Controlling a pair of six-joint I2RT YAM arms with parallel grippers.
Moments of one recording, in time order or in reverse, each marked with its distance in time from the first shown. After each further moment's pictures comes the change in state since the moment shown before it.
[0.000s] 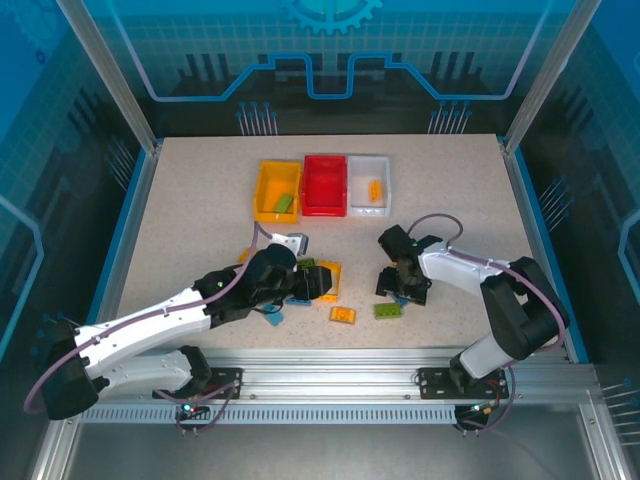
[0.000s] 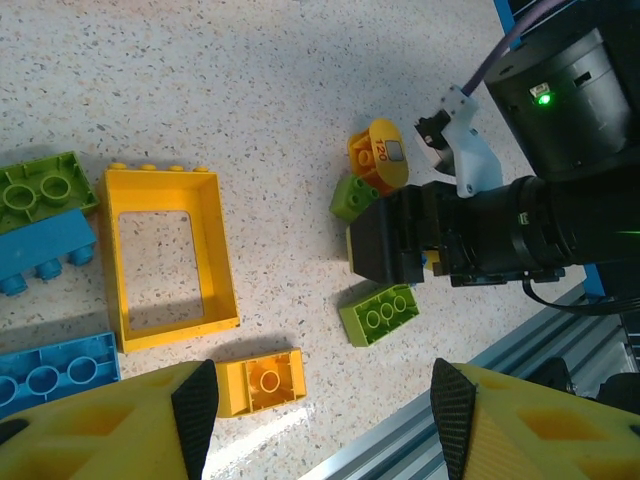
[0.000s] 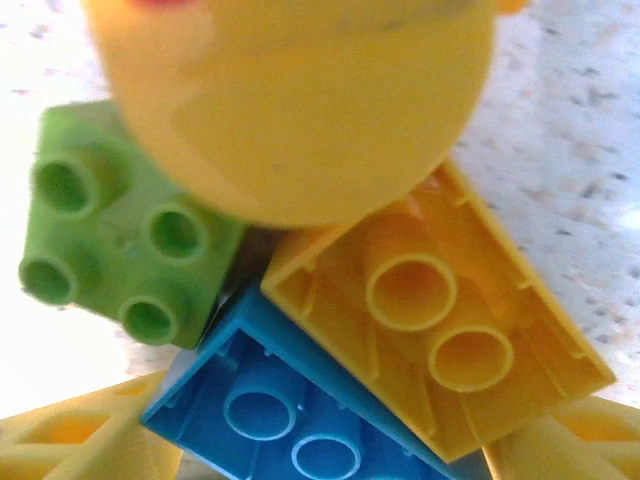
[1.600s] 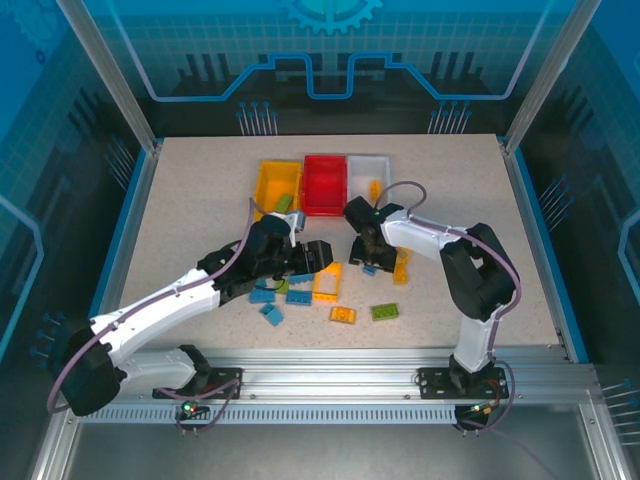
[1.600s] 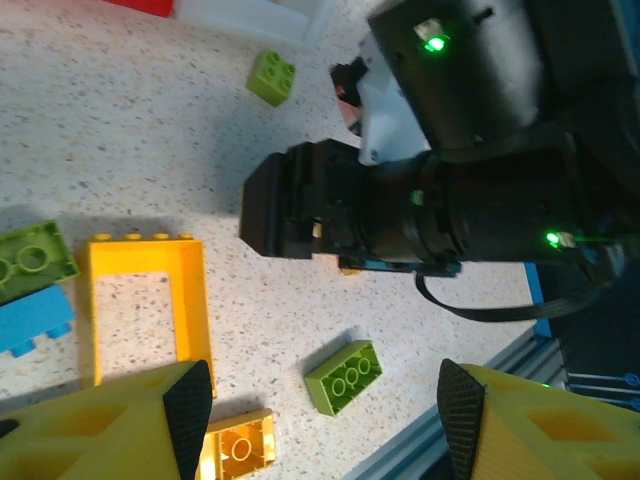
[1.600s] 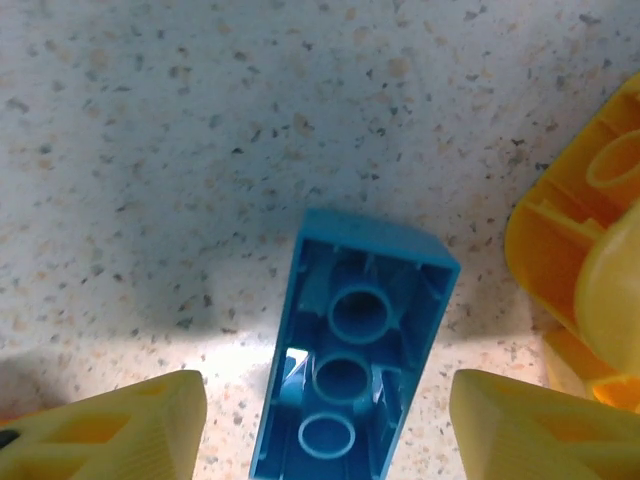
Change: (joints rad) left arm 0.191 0.115 0.076 0.082 0.205 0.004; right arm 0.065 0.325 0.428 -0.085 0.110 0.085
